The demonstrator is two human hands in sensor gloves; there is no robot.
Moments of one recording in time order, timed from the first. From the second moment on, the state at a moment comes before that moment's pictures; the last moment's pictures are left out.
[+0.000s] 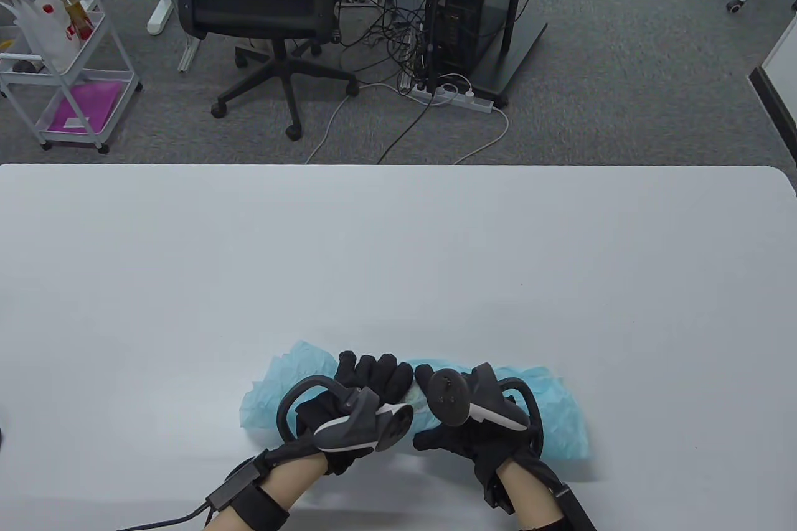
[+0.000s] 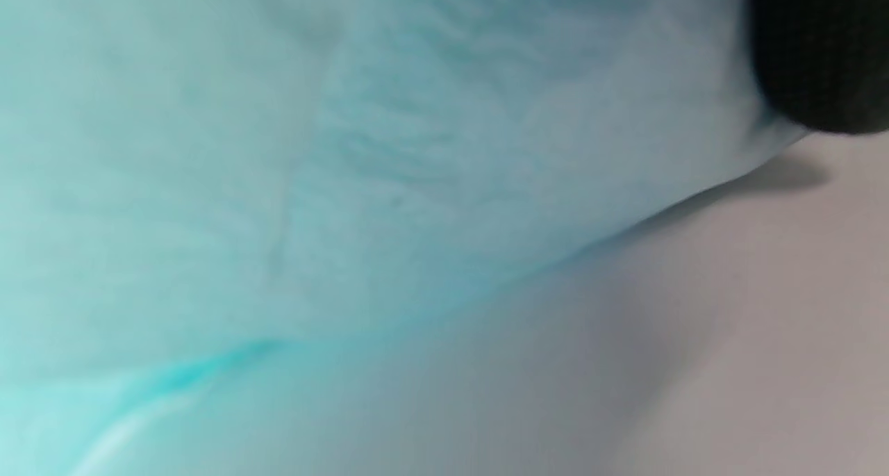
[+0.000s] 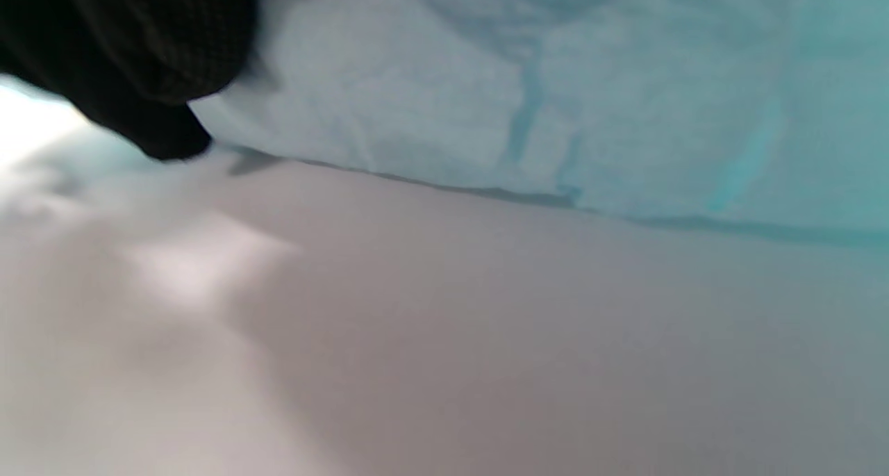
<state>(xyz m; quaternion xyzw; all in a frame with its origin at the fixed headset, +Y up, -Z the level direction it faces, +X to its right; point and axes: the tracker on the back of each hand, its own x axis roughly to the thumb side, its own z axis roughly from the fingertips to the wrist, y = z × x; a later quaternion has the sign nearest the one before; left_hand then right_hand) -0.083 -0.750 -0.253 -0.02 -0.27 -0.20 0.94 0.078 -0.748 -0.266 0.19 0.20 0.95 0.10</state>
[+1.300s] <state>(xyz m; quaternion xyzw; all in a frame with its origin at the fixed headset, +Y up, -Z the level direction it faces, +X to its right) -0.092 -0.755 -0.269 -0.13 -0.27 -0.02 0.95 0.091 -0.740 -0.258 0.20 0.15 0.96 0.10</state>
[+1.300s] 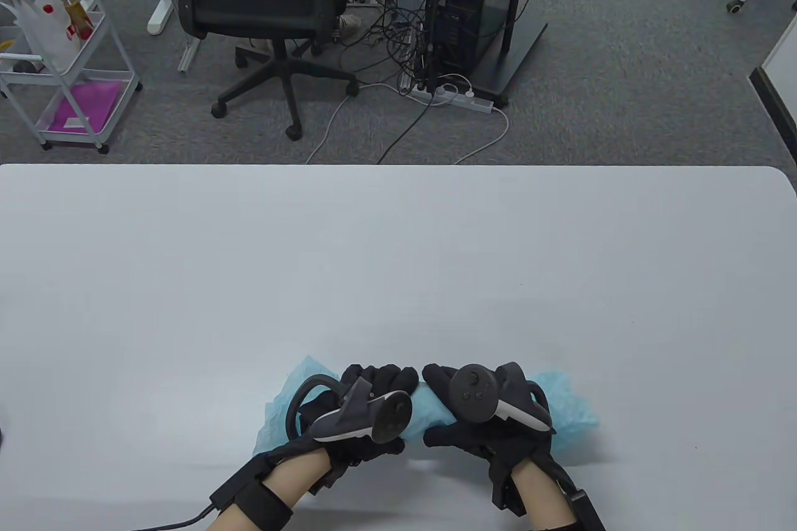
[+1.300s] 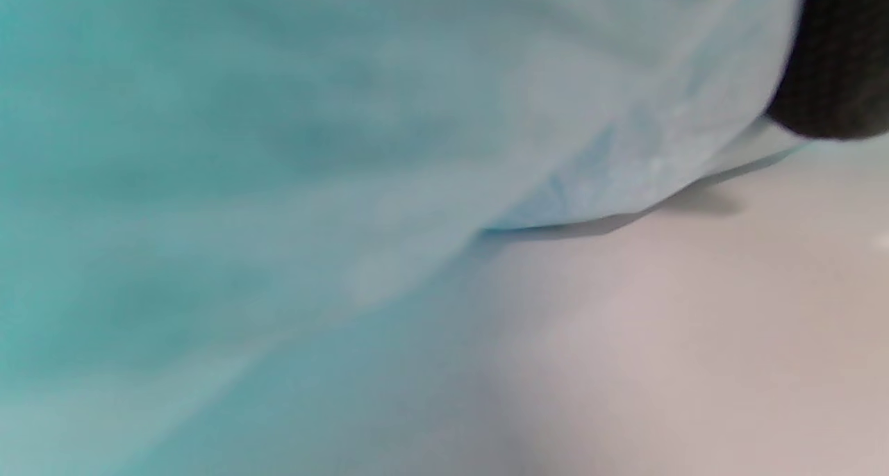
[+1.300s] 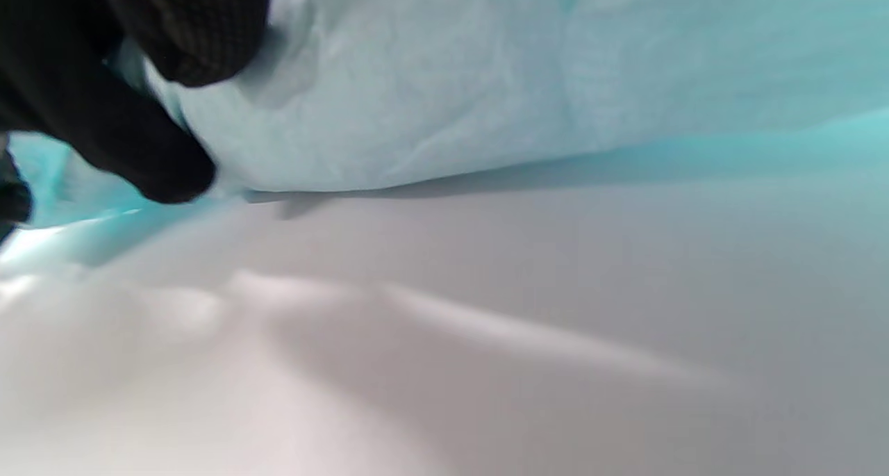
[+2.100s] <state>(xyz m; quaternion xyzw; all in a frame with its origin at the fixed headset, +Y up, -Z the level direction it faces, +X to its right) -0.082 -0.753 -0.257 -0.07 -0.28 -0.13 0.95 0.090 -0.752 -0.261 0.19 0.20 0.95 0.14</state>
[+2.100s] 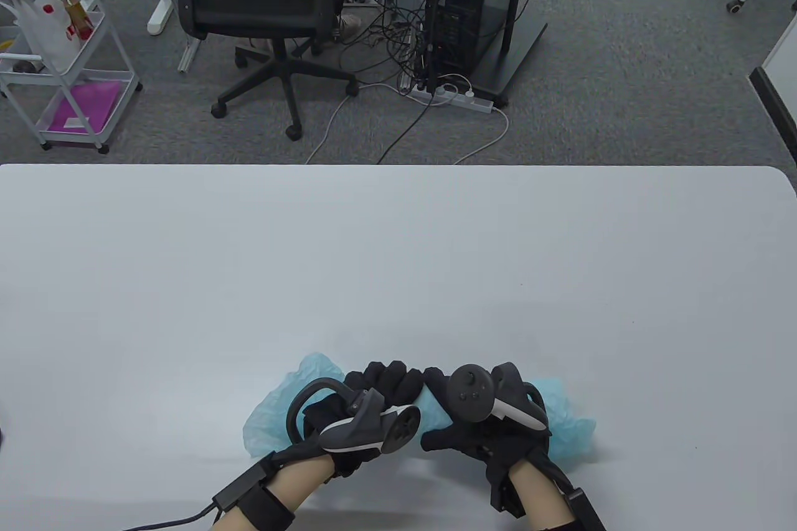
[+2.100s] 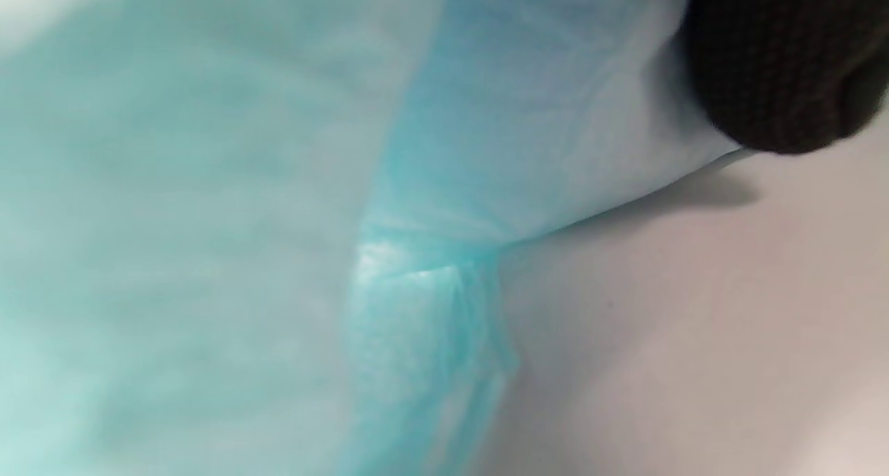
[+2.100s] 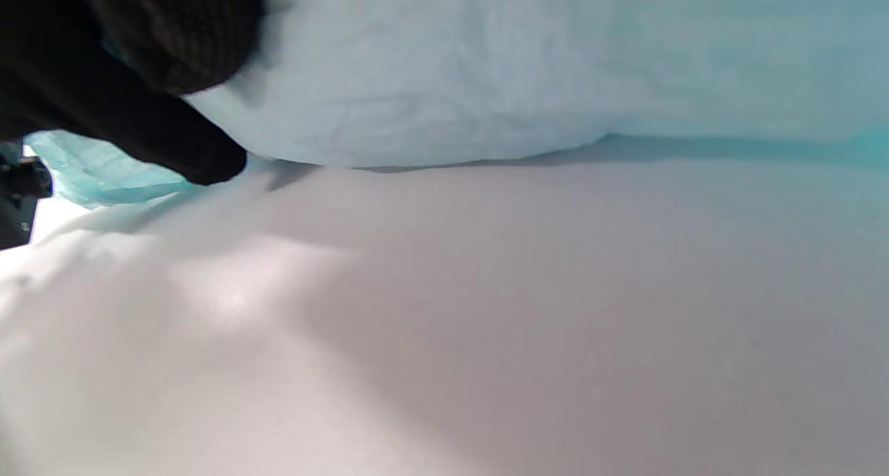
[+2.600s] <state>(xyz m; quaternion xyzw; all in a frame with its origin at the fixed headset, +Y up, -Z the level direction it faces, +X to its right) -0.106 -0.757 -0.277 -0.15 -0.25 0.05 0.95 0.070 -0.747 -0.250 0.19 0.13 0.97 -0.01</state>
